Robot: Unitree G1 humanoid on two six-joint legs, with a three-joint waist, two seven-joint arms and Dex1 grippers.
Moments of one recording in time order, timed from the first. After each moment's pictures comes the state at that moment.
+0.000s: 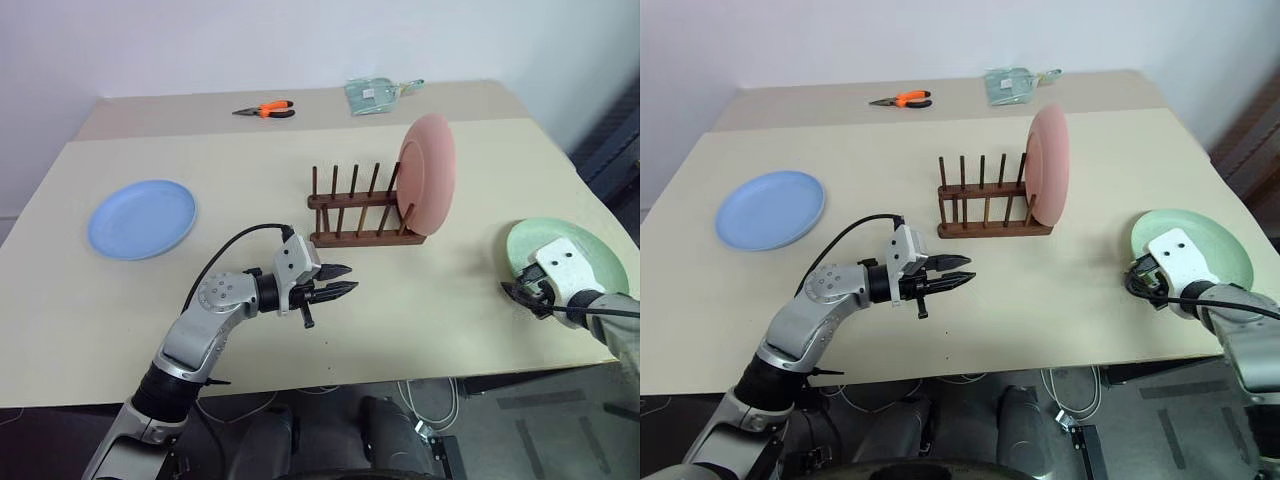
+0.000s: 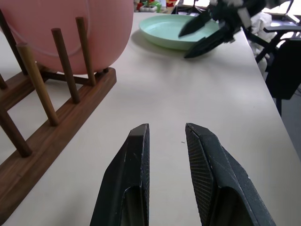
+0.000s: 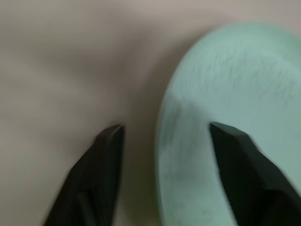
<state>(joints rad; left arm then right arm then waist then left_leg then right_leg) -0.32 0.38 -0.26 -0.23 -0.29 0.38 -0.88 -0.01 -0.90 -0.20 -0.08 0.21 0.61 0.50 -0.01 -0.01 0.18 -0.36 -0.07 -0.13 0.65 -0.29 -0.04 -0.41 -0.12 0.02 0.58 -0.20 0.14</state>
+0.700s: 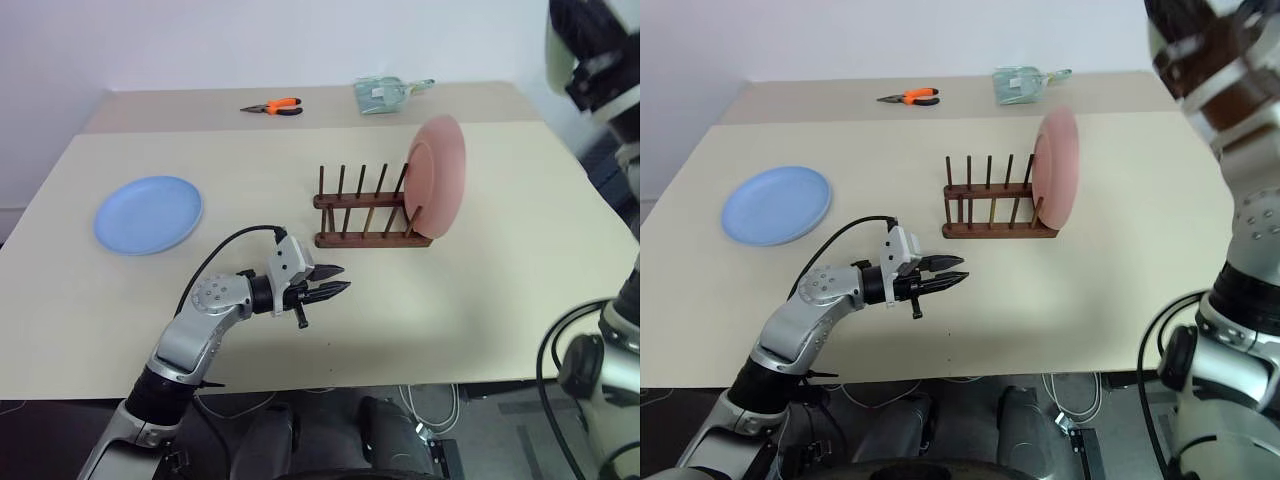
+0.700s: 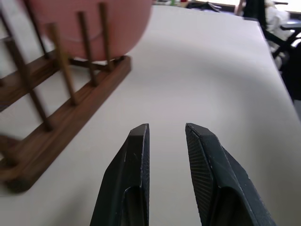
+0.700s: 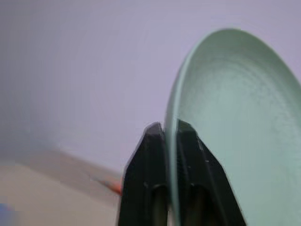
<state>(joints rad) -0.30 0.41 -0.23 -0.24 -0.29 0.38 -0.86 -0.86 -0.62 -0.44 -0.28 0.95 0.76 0.37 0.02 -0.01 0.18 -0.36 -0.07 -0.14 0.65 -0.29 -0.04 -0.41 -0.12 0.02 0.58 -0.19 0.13</state>
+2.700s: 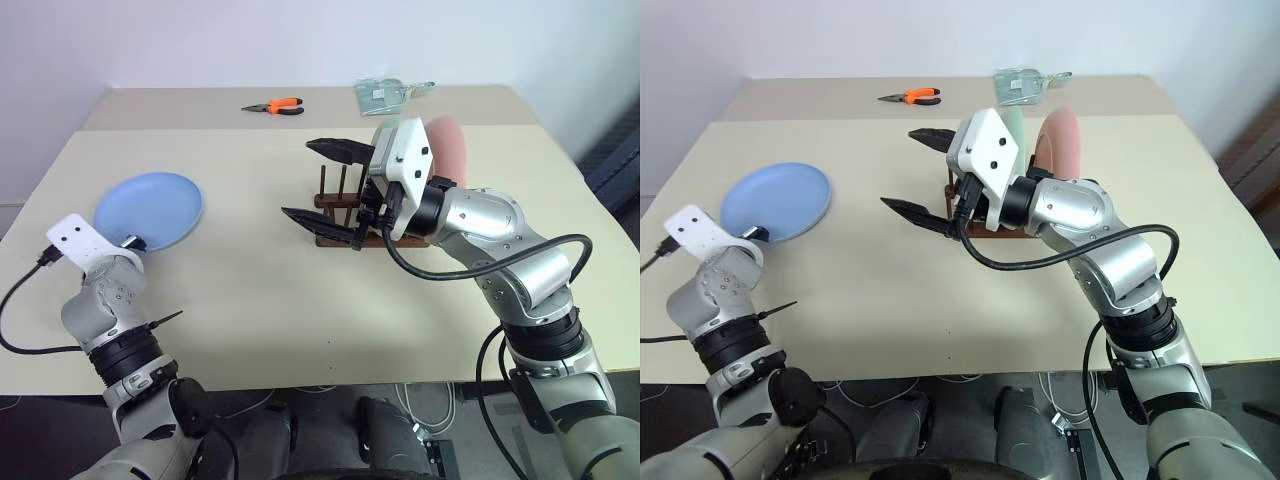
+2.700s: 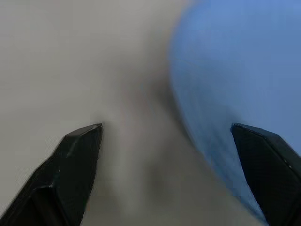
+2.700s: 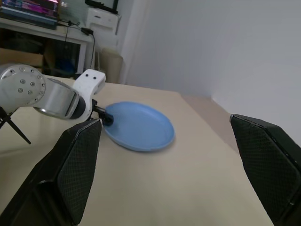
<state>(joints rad) -0.60 0.17 0.79 0.04 -0.28 0.91 0.40 -0.70 -0.51 0.21 -0.41 0.48 0.49 0.64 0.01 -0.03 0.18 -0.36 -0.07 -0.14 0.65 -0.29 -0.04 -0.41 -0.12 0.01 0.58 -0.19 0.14</state>
